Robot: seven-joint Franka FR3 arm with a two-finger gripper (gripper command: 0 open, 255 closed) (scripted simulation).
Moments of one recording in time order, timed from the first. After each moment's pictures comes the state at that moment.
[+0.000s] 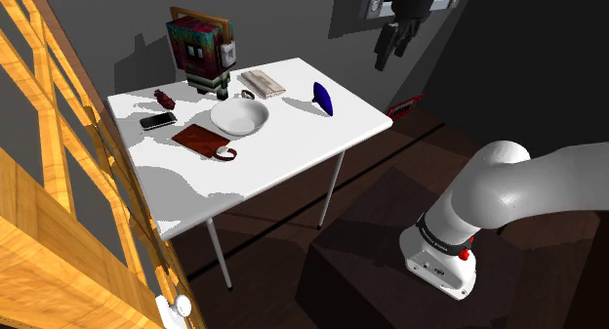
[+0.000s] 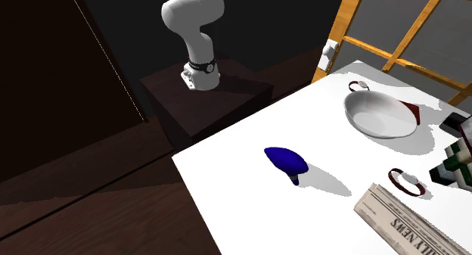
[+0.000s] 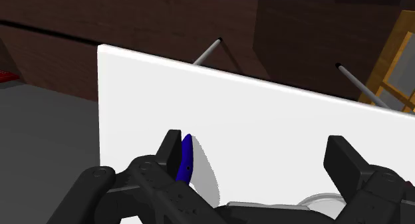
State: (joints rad) arm 0.00 -0.77 0.02 -2.29 -0.10 1.59 -0.04
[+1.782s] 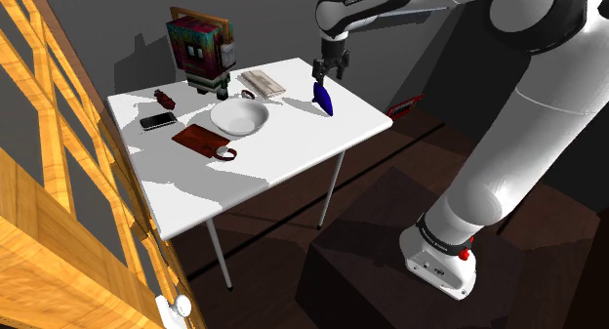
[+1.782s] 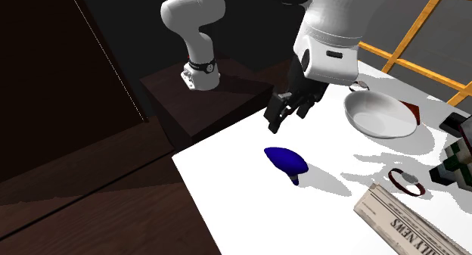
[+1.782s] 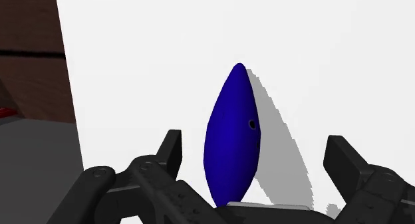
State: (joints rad) arm -0.10 0.12 -0.09 -1.93 -0.12 2.01 -0.02
